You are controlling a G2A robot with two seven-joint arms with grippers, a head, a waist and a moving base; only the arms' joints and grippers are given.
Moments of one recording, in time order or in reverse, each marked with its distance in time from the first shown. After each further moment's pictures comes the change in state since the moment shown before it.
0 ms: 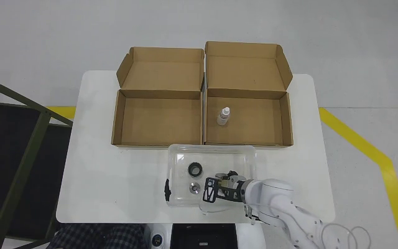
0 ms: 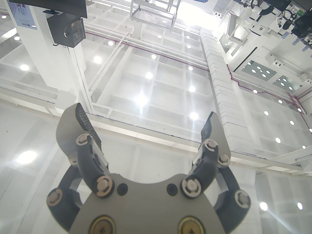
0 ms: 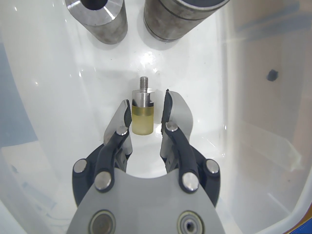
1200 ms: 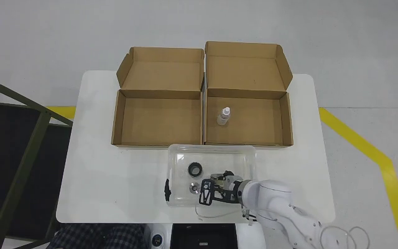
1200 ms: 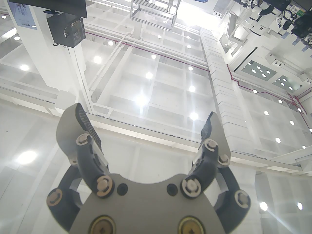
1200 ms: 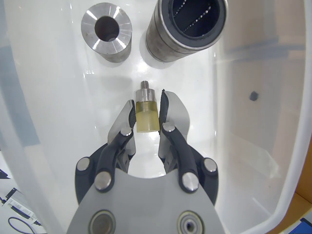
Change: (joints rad) left arm 0.000 0.000 0.000 0.000 0.000 0.000 0.000; right arm 0.000 0.000 -0.009 -0.041 -0.025 -0.005 -0.032
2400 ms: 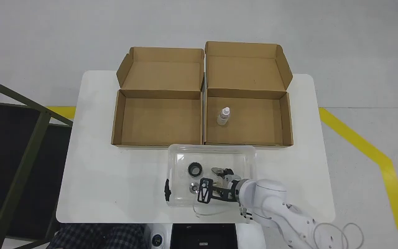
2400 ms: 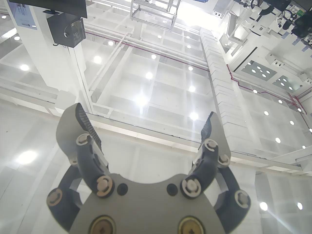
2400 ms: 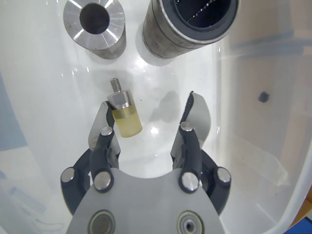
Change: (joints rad) left arm 0.000 0.000 0.000 0.000 0.000 0.000 0.000; right arm 0.044 -0.006 -0.063 0.059 -0.041 0.042 -0.003
